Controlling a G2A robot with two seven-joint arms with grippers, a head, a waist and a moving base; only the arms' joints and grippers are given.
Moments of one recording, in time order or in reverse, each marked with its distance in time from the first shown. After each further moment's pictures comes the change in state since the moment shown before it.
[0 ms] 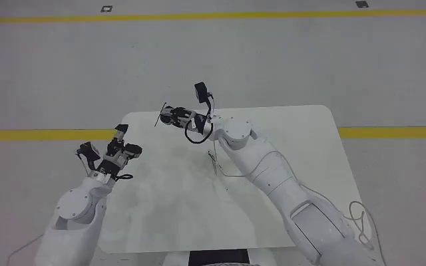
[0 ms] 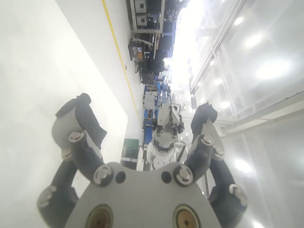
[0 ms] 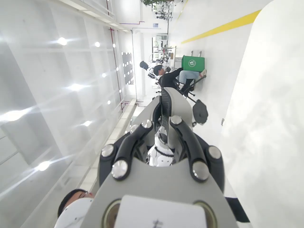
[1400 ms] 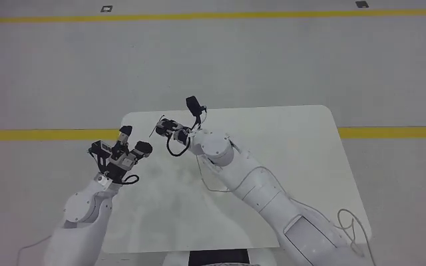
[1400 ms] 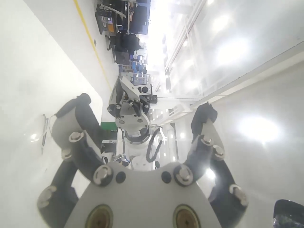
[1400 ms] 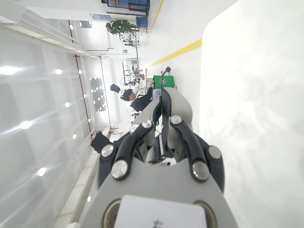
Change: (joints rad) left arm -0.029 -0.015 0.063 0.067 -0.134 -0.199 -0.121; right arm -0.112 -0.034 -0.083 -0.156 -0.153 0.261 -0.273
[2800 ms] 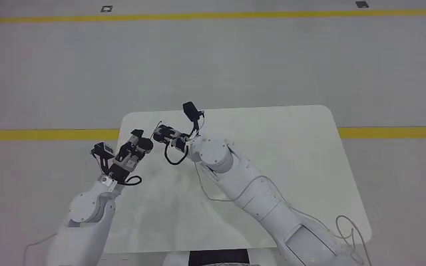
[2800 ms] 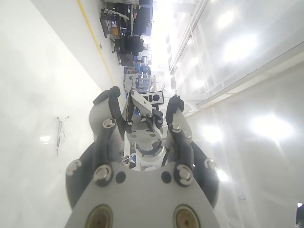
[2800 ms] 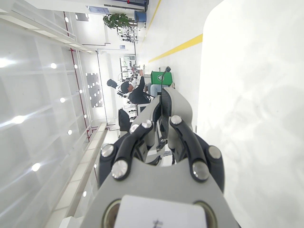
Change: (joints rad) left arm -0.017 -0.004 0.025 0.047 0.065 -0.030 0.018; right arm -0.072 0.006 0.008 -0.100 -0.099 0.035 0.009
